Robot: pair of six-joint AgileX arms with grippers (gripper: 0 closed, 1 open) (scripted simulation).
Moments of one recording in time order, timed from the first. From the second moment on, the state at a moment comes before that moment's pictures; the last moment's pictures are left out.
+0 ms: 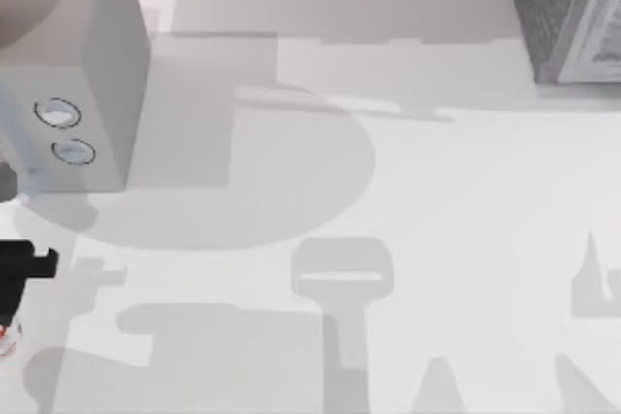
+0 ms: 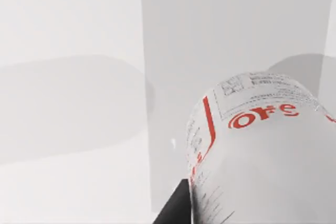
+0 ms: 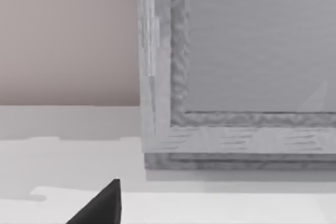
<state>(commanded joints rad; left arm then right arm) 0.00 1.38 0.89 -1.09 0.00 0.02 0.00 0.00 0.00 0.00 0.00 0.00</state>
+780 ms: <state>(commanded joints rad) 0.00 1.38 0.89 -1.09 0.00 0.02 0.00 0.00 0.00 0.00 0.00 0.00</state>
